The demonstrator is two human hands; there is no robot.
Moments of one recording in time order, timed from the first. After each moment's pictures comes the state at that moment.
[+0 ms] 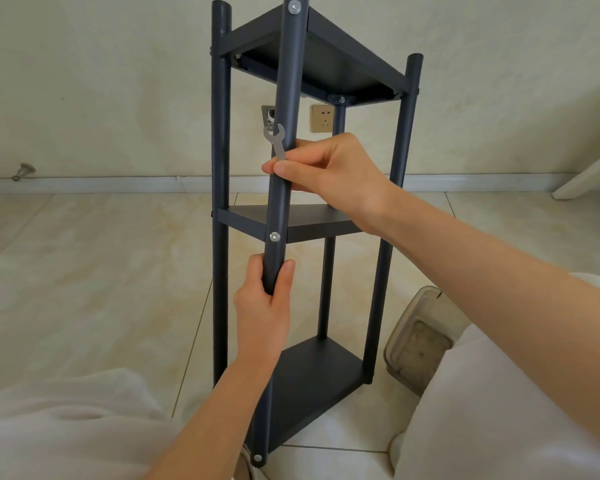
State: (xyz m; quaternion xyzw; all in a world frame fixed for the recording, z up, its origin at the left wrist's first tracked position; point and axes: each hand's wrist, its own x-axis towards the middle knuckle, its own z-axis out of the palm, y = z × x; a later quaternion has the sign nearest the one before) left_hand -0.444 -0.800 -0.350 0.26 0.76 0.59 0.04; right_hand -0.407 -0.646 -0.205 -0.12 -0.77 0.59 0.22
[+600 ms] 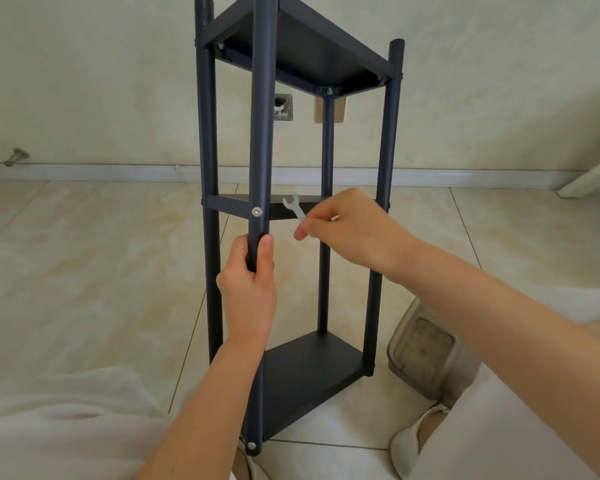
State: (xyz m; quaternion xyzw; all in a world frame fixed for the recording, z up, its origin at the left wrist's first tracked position) left_hand -0.466 -0.796 -0.345 0.23 0.74 0.63 0.00; right_hand -0.385 -0.666 -0.240 -0.26 -0.85 0.45 0.06
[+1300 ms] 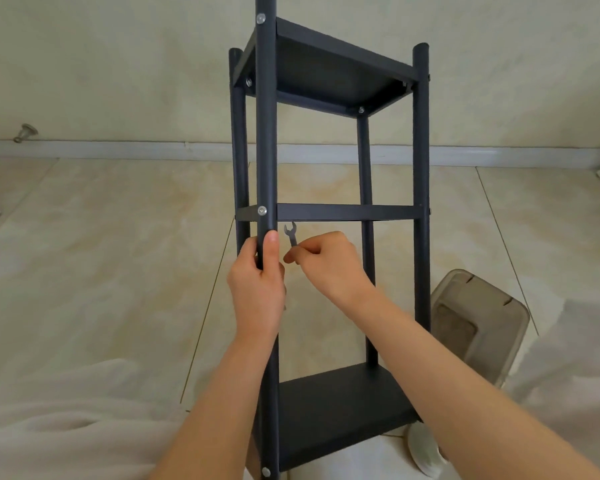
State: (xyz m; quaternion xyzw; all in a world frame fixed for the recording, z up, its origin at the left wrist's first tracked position) left_hand -0.477 -0.805 -0.369 0.17 0.78 0.61 0.06; right_hand -0.424 -0.712 -0.336 -0.35 -0.77 0.53 0.08
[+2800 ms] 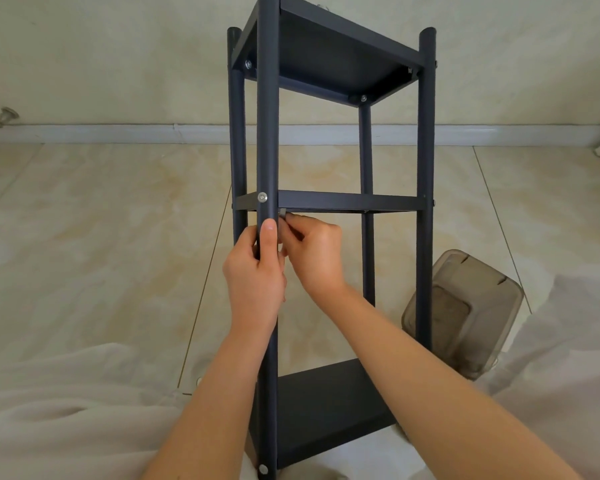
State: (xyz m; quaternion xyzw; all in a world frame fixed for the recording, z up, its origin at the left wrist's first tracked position) left_hand -0.462 -0.809 -0.363 0.18 0.77 0.60 0.09; right_hand -0.439 -0.720 -0.385 -0.25 -0.79 0.43 0.35
